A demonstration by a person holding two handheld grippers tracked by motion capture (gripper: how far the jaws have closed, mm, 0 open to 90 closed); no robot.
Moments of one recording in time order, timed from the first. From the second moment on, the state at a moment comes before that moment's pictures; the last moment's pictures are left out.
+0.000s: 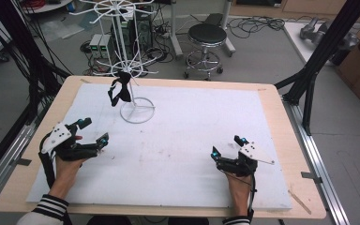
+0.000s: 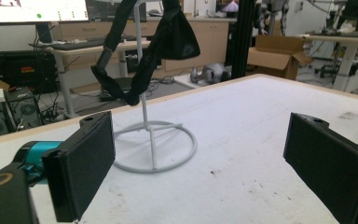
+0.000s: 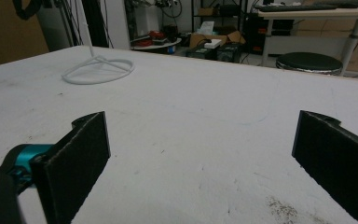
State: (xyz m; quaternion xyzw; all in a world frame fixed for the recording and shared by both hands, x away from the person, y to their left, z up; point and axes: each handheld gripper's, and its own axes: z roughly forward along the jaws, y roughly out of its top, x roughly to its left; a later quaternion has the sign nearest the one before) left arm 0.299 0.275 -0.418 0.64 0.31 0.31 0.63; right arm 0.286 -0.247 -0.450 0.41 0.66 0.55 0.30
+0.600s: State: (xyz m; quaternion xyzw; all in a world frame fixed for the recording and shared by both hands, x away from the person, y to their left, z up) left arm 0.281 0.268 -0.454 0.63 0.30 0.32 0.64; right arm 0.285 -0.248 -0.450 0.41 0.65 0.56 0.31
